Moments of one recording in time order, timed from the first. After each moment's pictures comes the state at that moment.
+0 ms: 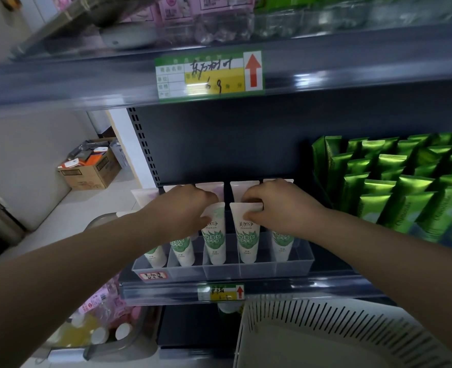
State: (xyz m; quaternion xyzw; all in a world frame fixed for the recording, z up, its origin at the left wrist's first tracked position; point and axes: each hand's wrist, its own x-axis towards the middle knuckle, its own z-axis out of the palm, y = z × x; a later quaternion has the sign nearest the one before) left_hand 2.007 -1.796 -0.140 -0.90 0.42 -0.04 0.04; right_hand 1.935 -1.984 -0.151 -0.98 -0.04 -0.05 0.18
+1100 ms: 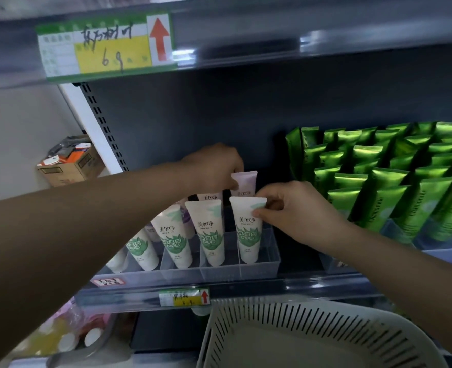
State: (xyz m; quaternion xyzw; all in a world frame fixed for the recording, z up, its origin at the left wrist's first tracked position) left_hand 2.034 -1.925 -0.130 -0.90 0.45 0.01 0.00; right_hand 1.897 -2.051 -0.176 -0.92 0.01 -0.11 0.37
